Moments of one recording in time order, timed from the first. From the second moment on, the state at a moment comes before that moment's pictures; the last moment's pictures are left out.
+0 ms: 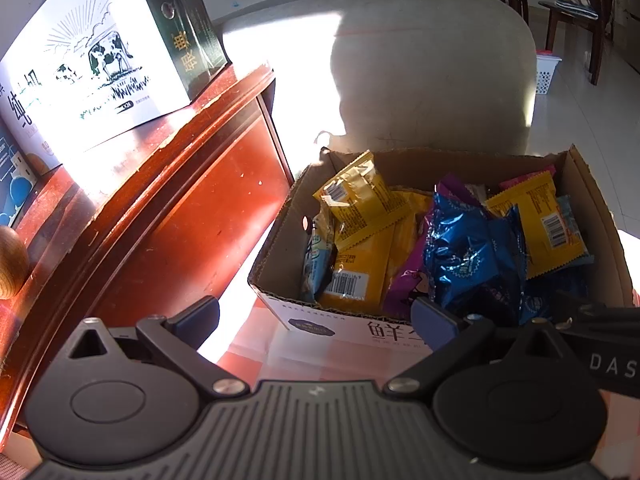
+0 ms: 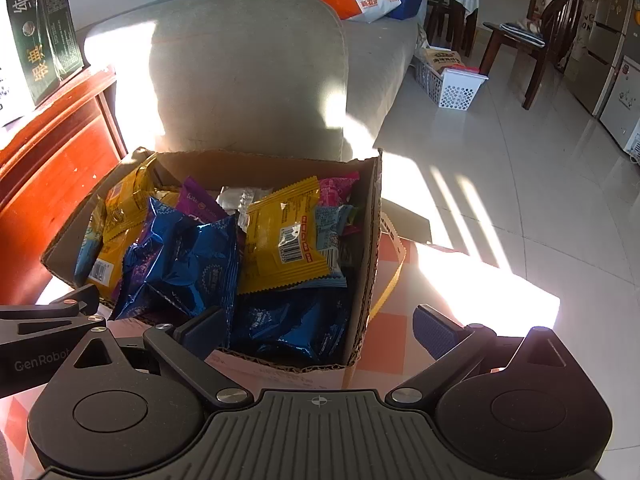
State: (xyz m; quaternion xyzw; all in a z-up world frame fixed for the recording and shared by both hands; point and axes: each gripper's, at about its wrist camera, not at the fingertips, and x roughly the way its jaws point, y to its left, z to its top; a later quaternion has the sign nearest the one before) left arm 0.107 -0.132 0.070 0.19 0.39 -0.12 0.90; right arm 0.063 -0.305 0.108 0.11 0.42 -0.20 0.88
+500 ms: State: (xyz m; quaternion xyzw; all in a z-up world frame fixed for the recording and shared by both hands) left arm 0.082 -0.116 0.073 0.20 0.38 -0.11 0.90; right arm 0.046 -0.289 0.110 0.08 0.42 -0.18 0.89
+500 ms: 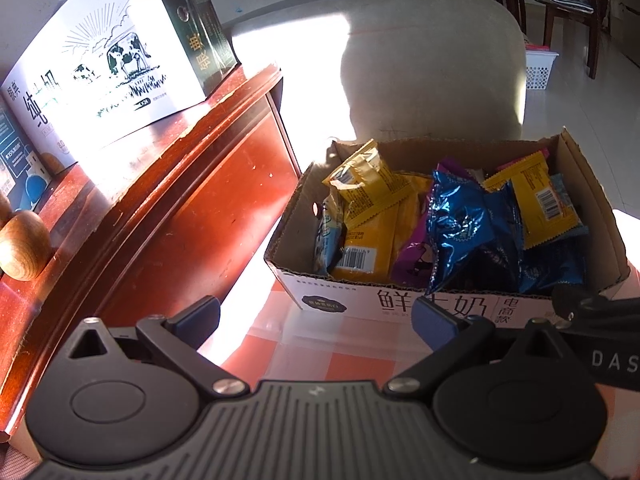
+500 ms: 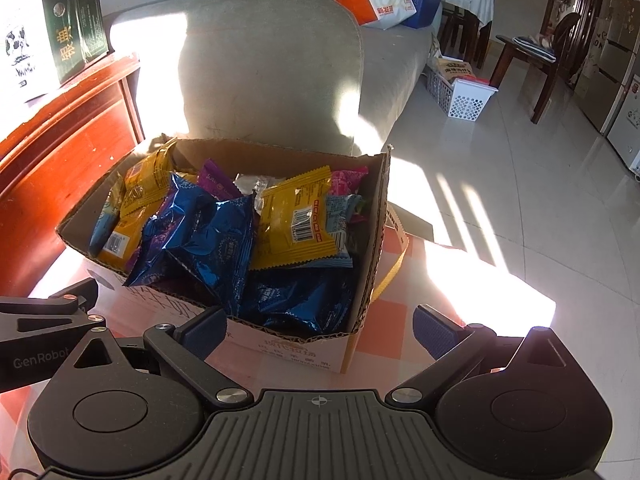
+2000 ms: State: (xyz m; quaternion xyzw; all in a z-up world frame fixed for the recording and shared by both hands) left arm -0.029 -0.023 0.022 0.23 0.42 -0.15 0.86; right arm -0.096 -0.197 0.009 0.10 0.38 -0.12 0.91
